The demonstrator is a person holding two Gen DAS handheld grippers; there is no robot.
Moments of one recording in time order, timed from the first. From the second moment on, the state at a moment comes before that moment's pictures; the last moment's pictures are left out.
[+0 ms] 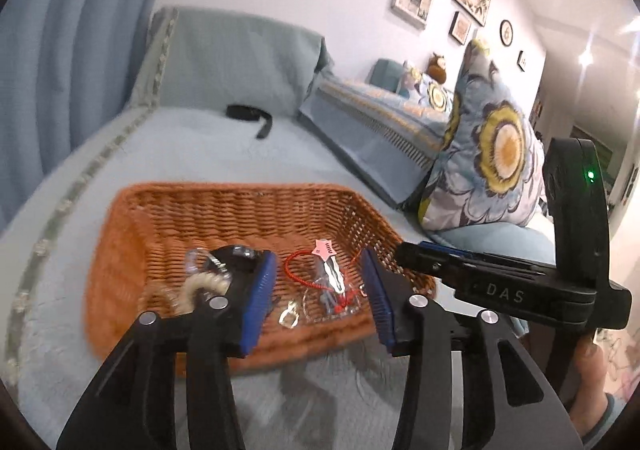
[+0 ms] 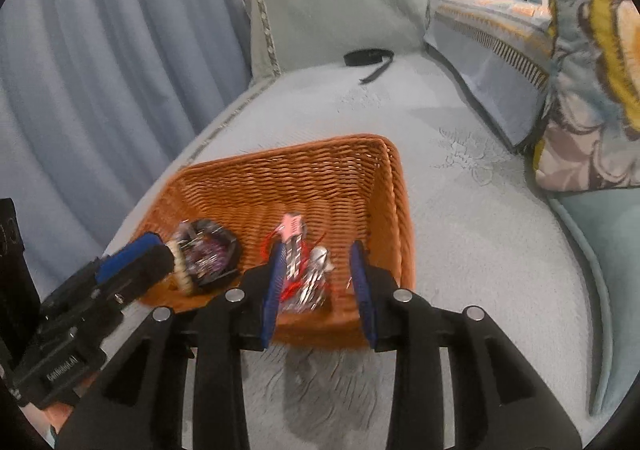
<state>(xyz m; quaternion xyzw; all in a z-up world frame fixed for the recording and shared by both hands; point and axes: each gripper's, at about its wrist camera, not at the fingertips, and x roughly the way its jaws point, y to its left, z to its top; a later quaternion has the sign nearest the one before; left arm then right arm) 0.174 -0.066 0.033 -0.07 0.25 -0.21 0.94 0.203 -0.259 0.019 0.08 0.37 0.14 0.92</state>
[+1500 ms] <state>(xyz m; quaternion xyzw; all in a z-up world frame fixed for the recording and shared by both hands) 0.008 -0.020 0.008 0.00 0.12 0.05 0.99 0.026 -0.230 -0.010 0.03 0.19 0.09 0.98</state>
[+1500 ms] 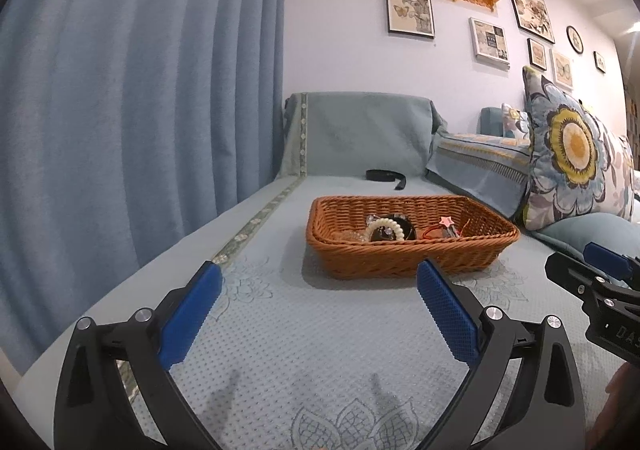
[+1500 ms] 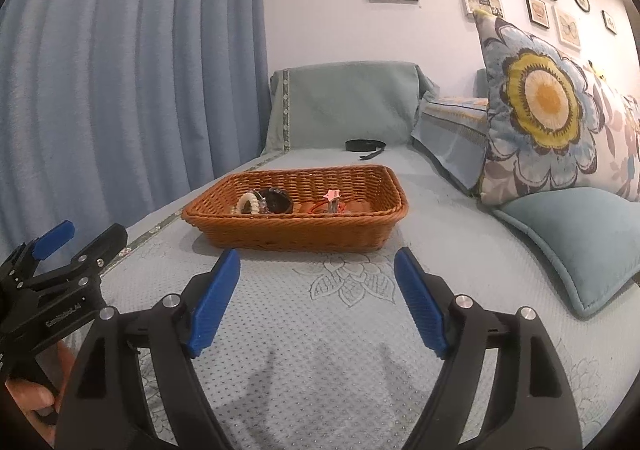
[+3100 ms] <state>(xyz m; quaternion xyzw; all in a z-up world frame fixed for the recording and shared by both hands) 0.011 -0.020 0.005 0.00 0.13 0.05 0.99 0.026 -0.225 -0.010 0.02 0.19 0.09 0.98</state>
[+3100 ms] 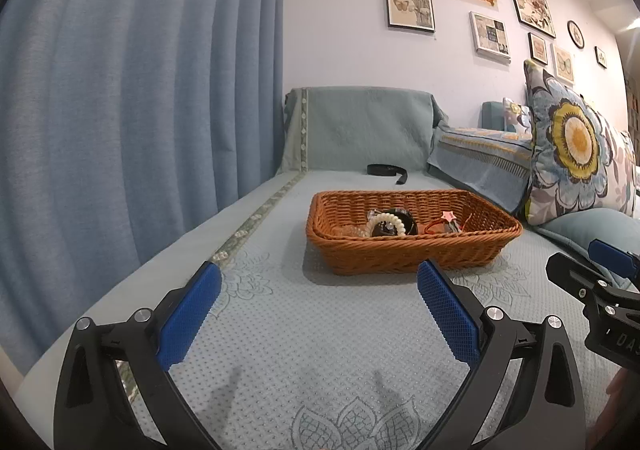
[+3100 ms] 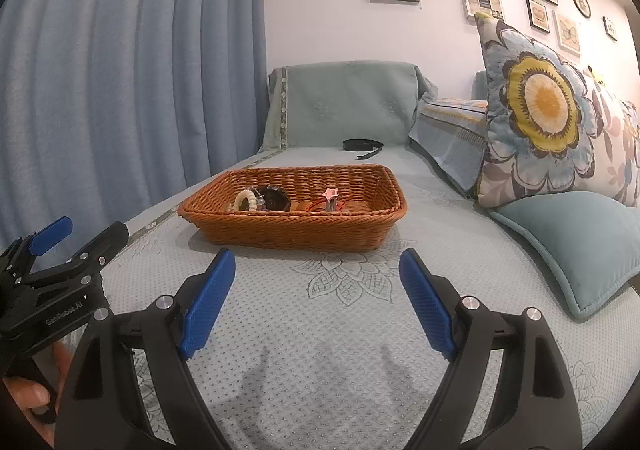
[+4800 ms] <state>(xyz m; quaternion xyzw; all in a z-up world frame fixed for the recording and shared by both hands) 0.013 -0.020 0.001 0.01 0.14 0.05 0.99 0.026 -0.226 -0.009 0.02 0.19 0.09 0.98</state>
